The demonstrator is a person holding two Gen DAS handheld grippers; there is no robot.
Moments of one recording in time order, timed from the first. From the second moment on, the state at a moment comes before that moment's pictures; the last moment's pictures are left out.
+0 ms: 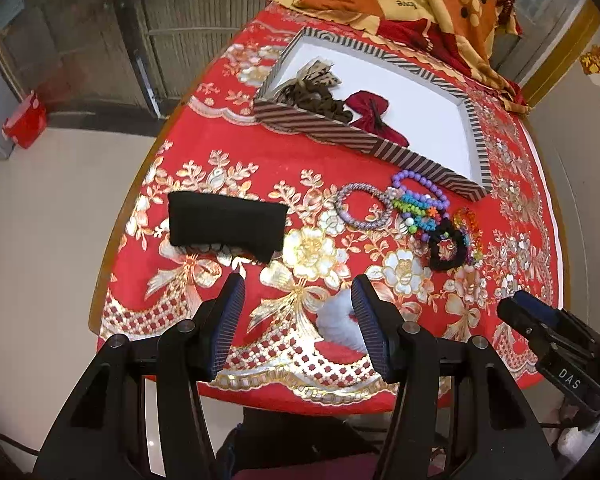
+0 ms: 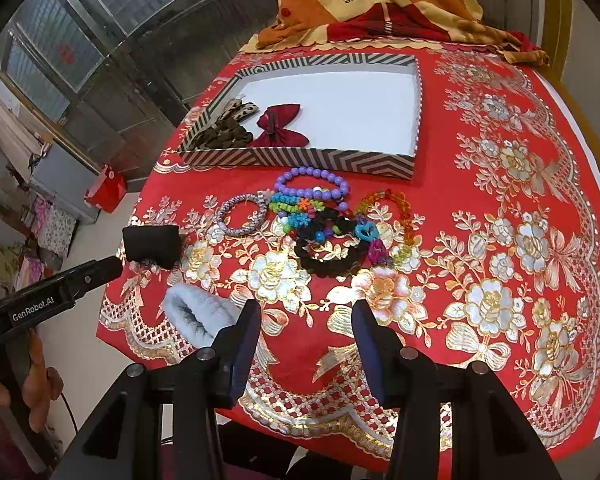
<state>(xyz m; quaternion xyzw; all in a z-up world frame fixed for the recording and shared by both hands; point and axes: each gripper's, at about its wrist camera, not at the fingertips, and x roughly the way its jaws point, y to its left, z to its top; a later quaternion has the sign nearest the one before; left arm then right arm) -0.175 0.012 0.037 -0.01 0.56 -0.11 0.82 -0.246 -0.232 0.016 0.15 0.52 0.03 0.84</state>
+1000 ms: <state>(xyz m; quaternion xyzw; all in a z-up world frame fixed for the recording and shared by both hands) -0.127 0.093 -0.002 -0.16 0.62 -0.04 0.77 -0.150 -0.254 -0.009 0.15 0.51 0.02 0.85</state>
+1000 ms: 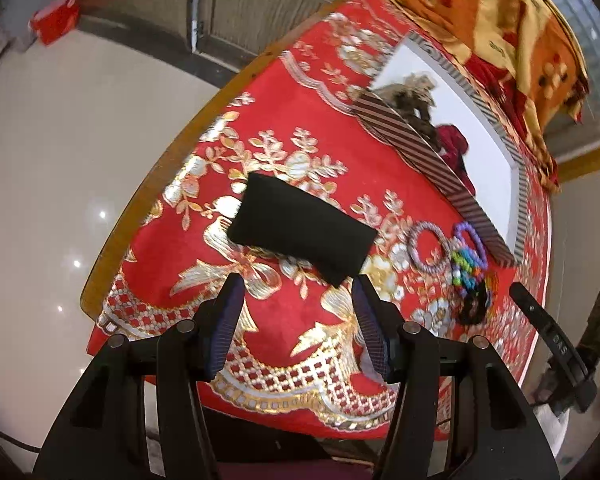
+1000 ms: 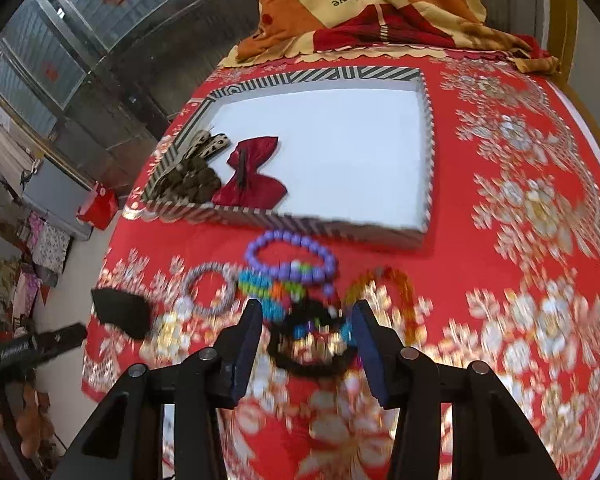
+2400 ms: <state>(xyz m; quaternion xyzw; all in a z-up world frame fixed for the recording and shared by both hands) -0.075 0.097 -0.043 -0.19 0.66 -0.01 0.72 -0.106 -0.248 -0.006 0.13 0.51 0.07 0.85</state>
